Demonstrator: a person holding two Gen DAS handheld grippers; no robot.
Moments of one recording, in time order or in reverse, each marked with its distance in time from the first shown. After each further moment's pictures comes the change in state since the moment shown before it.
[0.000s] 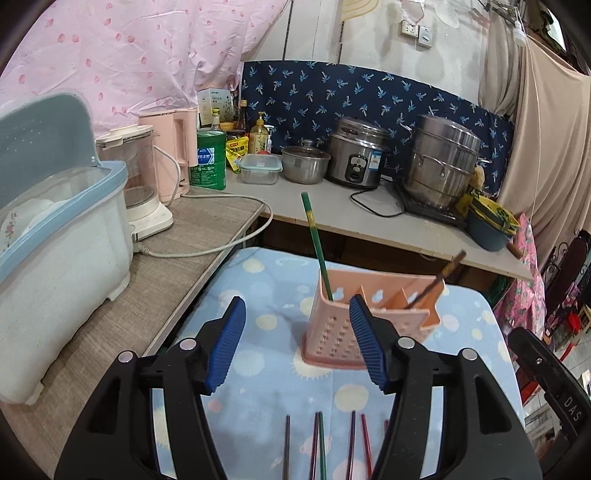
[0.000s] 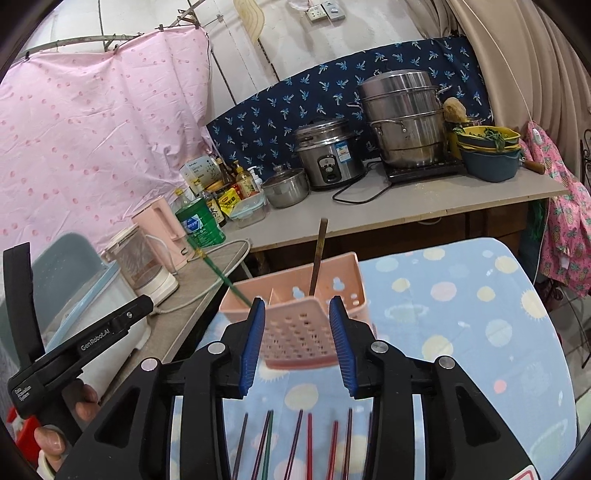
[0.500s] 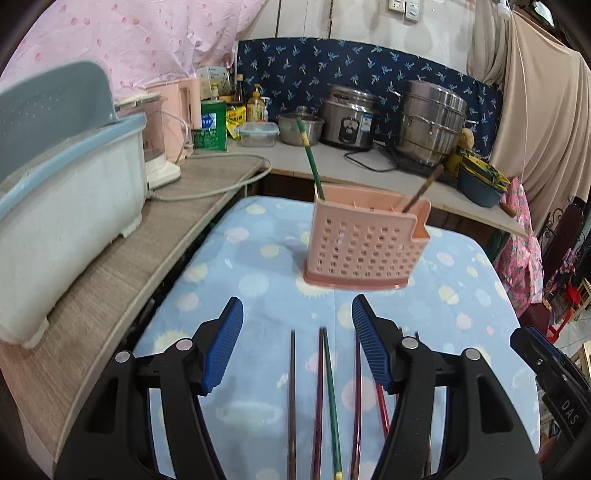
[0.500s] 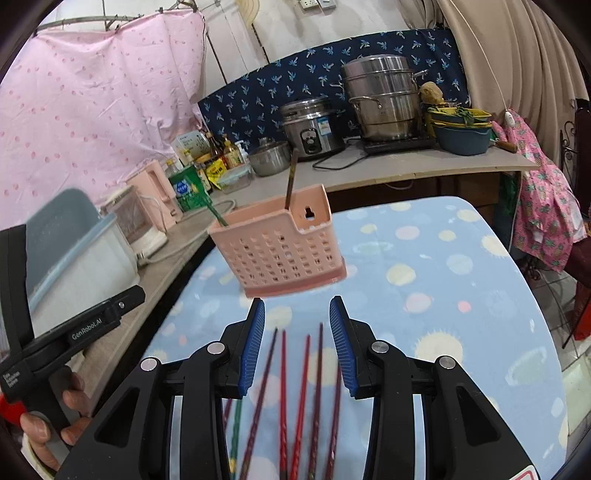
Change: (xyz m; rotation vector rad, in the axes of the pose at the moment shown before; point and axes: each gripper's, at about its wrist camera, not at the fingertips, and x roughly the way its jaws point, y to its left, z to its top) left arm -0.038 0.004 -0.084 0.035 0.093 -0.002; right arm -0.055 -0.013 -0.086 -0.040 0.075 -0.088
